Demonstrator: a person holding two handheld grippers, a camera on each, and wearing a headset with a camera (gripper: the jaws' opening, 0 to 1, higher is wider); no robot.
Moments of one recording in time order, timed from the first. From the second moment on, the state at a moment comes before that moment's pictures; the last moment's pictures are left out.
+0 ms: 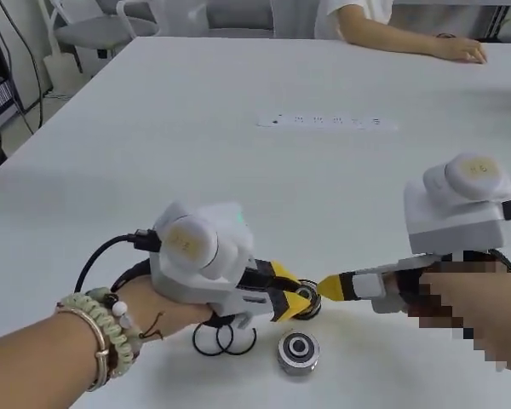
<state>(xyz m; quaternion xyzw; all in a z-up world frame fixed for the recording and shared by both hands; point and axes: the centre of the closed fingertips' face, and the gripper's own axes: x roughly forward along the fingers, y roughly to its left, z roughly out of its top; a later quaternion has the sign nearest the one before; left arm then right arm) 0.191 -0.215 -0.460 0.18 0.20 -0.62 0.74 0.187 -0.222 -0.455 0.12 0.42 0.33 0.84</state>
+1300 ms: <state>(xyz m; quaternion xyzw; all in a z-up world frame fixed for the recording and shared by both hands) 0.182 -0.215 -0.436 0.20 0.20 -0.64 0.72 0.189 -0.225 -0.446 0.16 0.42 0.32 0.84</state>
